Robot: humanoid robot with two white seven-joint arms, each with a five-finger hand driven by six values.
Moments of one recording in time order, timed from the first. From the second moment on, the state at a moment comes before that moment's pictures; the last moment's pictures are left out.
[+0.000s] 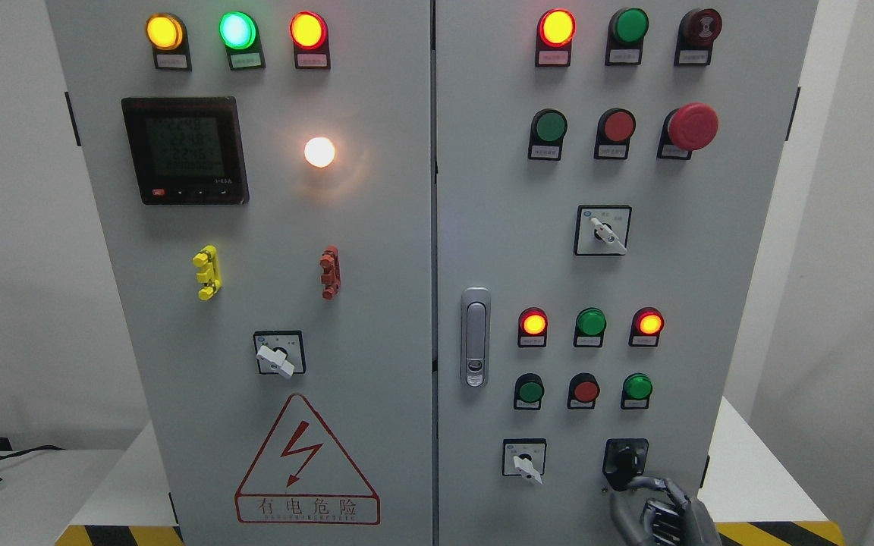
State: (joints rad) left arm -0.04 -0.09 0.08 0.06 0.00 -0.16 0.06; right arm -0.16 0.01 0.00 -1.73 0.00 0.24 -0.07
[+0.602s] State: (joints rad) left arm -0.04 -0.09 0.08 0.06 0.00 -0.16 0.06; right arm -0.17 0.03 0.00 -1.73 0.00 0.24 -0.06
